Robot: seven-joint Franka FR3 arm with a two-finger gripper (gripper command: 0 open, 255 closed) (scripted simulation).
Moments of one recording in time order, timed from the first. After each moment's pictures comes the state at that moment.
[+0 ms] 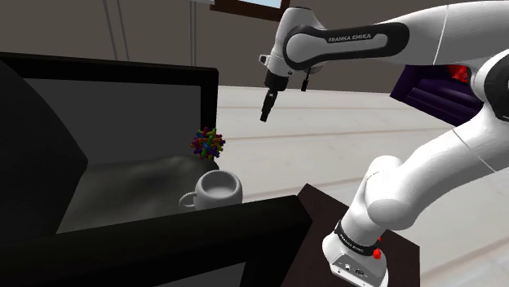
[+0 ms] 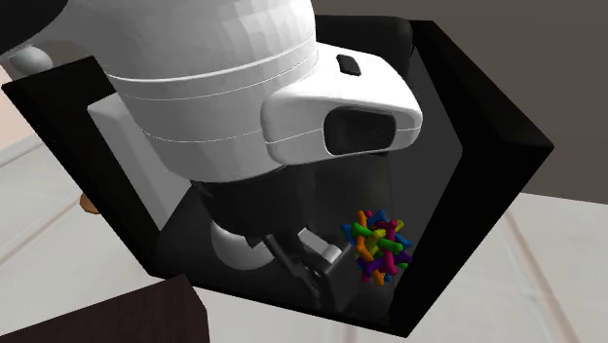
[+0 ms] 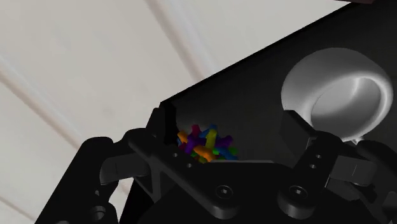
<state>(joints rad) 0.12 -0.46 -0.18 -2.32 -0.06 1.97 -0.43</state>
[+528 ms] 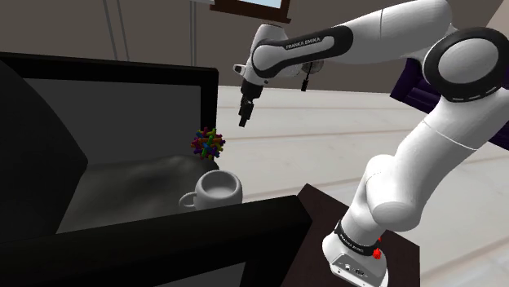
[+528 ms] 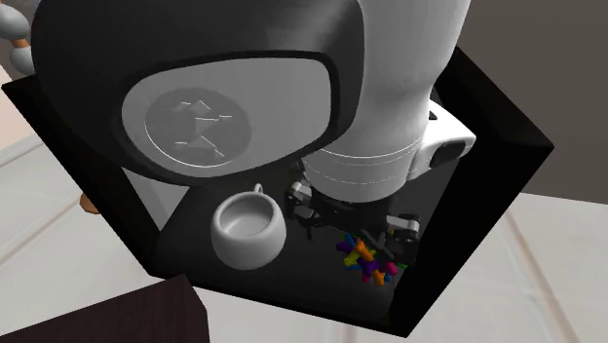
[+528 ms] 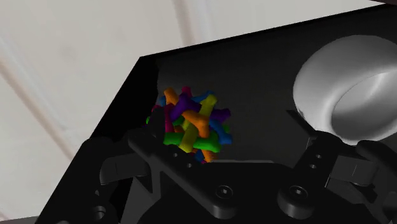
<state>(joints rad) 0.22 -0.17 -0.27 -2.19 0.08 2.15 -0.80</state>
